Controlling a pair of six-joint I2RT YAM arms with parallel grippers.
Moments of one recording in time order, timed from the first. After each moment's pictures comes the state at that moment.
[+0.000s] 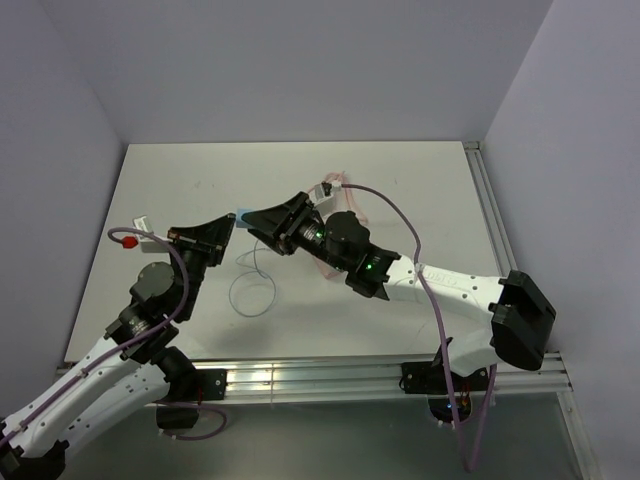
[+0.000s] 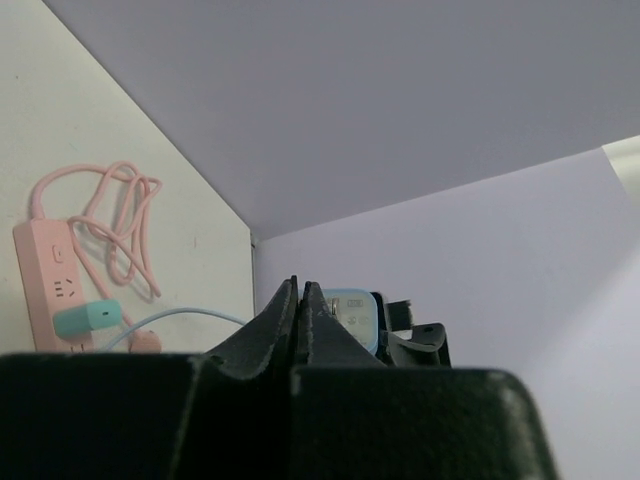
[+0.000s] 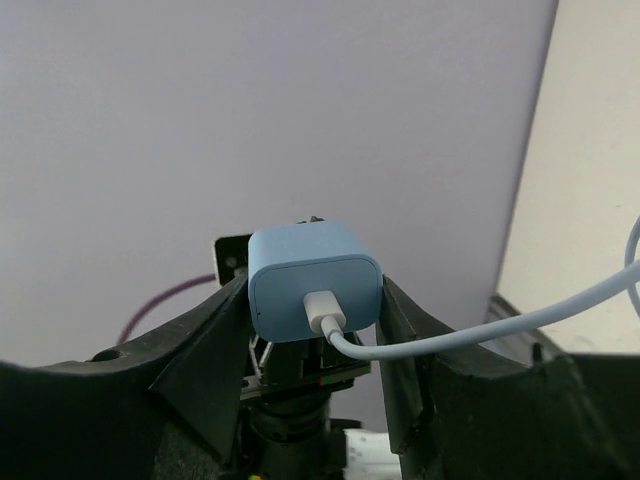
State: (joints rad) left arm -0.76 0.55 0.60 0.06 -0.57 -1.21; right arm 0.99 1.42 0.98 0.48 0.06 1.49
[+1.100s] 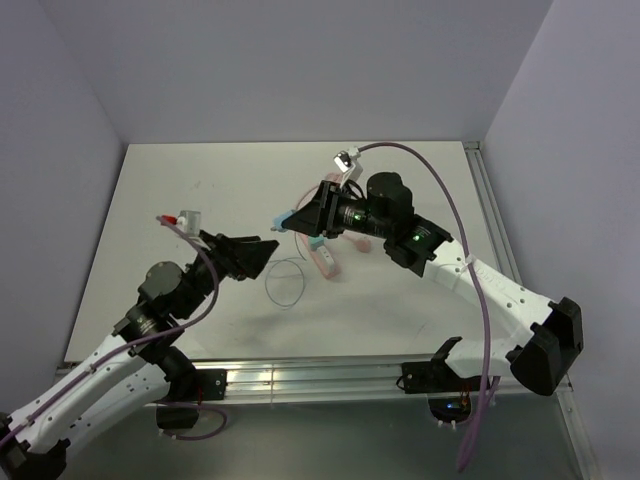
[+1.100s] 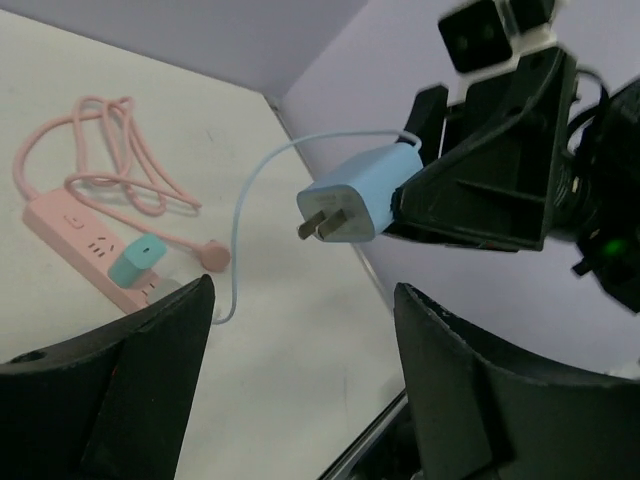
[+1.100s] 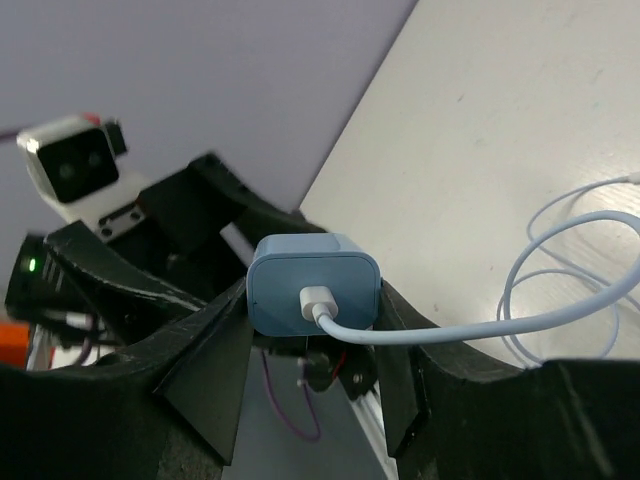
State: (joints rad) left arm -0.75 0.53 0.53 0.10 -0.13 -0.76; right arm 0.73 1.25 1.11 -0.03 -0.38 0.84
